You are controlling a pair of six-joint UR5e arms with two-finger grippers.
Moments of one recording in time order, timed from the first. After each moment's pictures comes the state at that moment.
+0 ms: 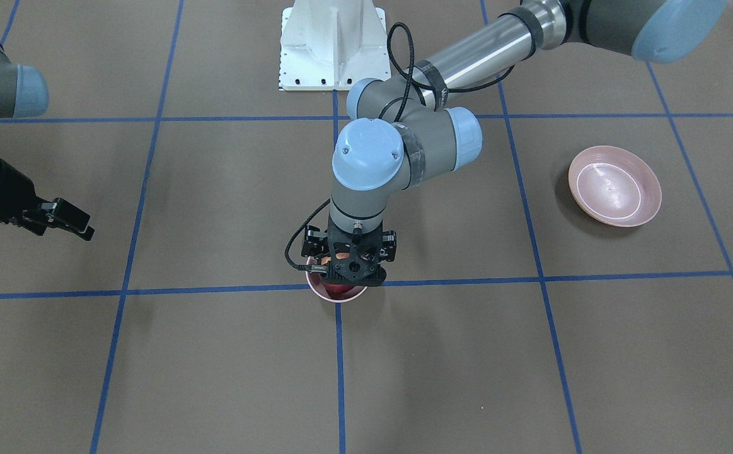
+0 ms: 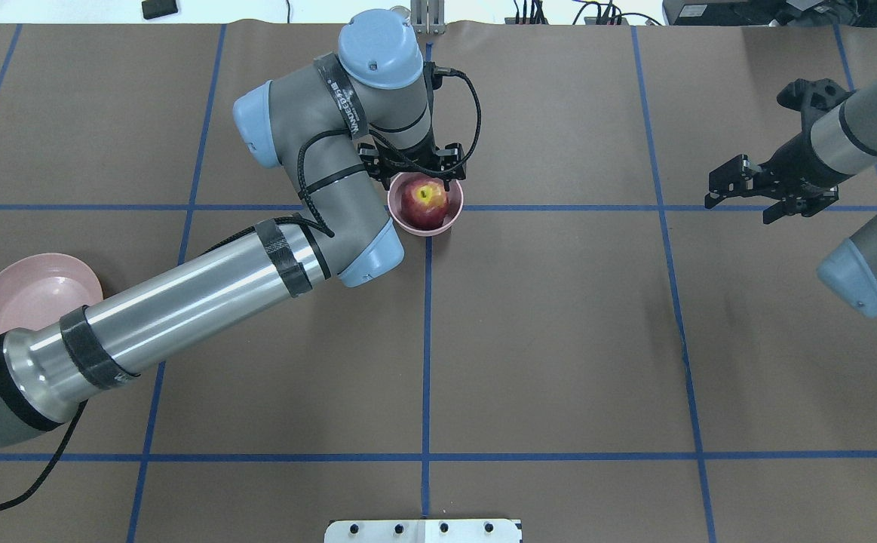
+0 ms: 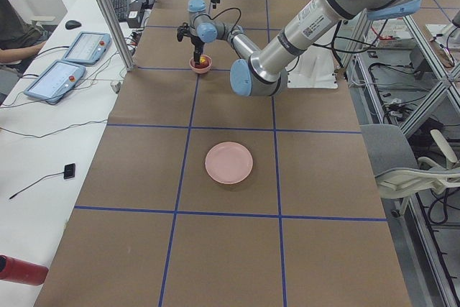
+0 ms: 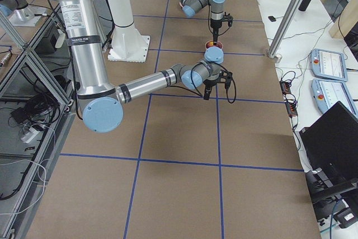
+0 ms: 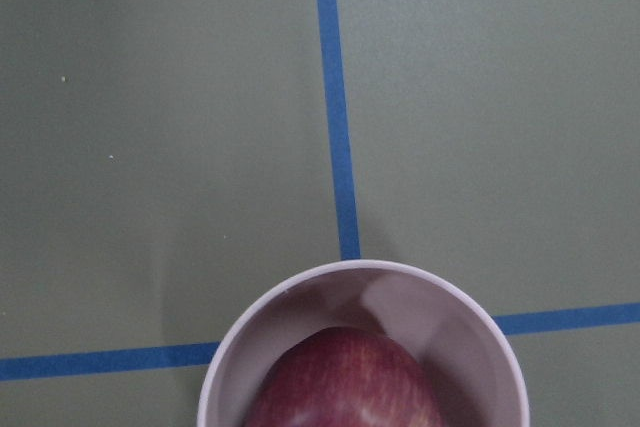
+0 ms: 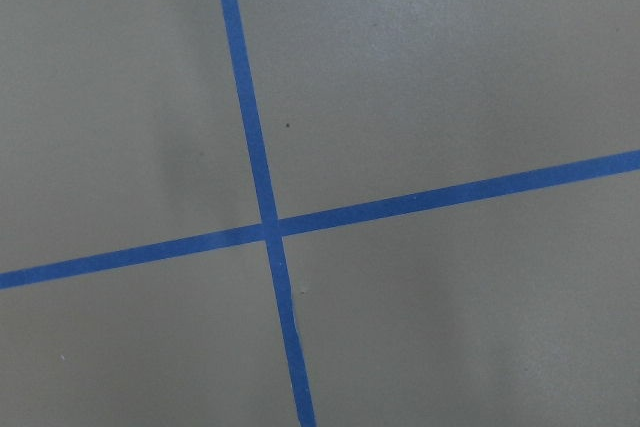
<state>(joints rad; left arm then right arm) -0.69 -2.60 -1.14 -1.80 -2.02 -1.06 1.03 -1.39 1.70 -1.25 2.28 1.01</state>
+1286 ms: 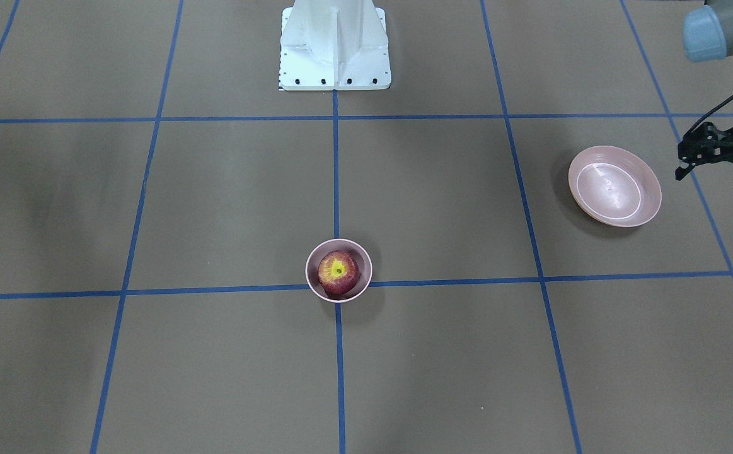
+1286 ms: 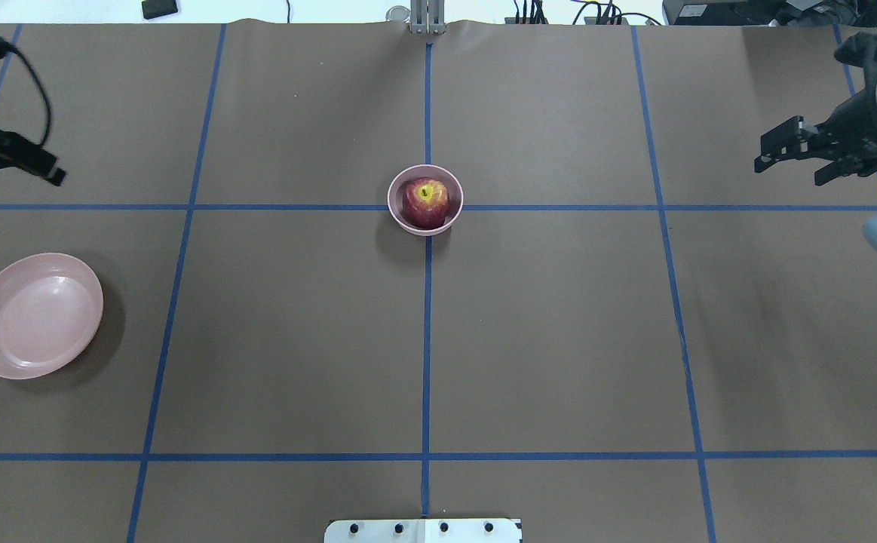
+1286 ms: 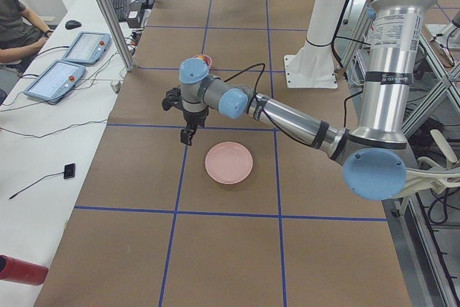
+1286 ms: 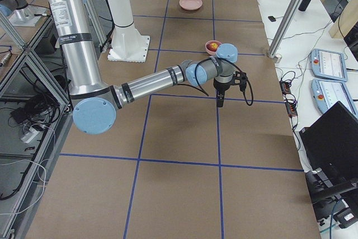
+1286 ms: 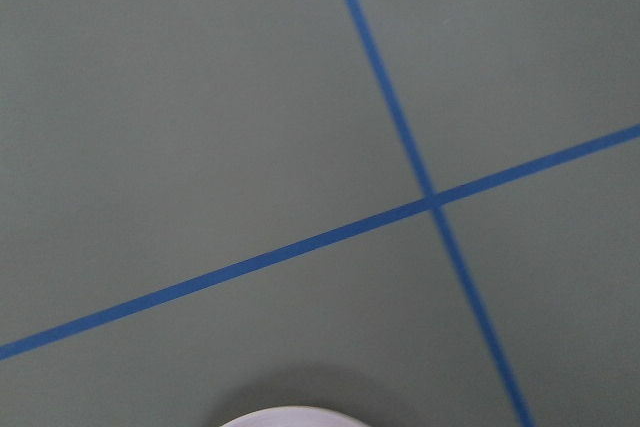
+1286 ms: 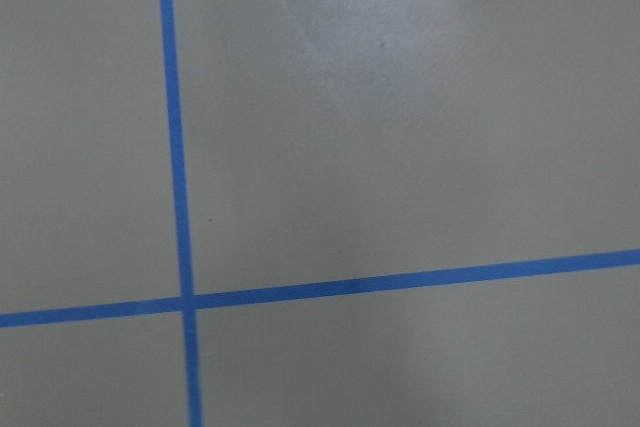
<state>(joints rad) -1.27 -1.62 -1.89 -1.64 -2.28 -0.12 1.26 -1.36 1.73 -1.57 2.30 0.52</state>
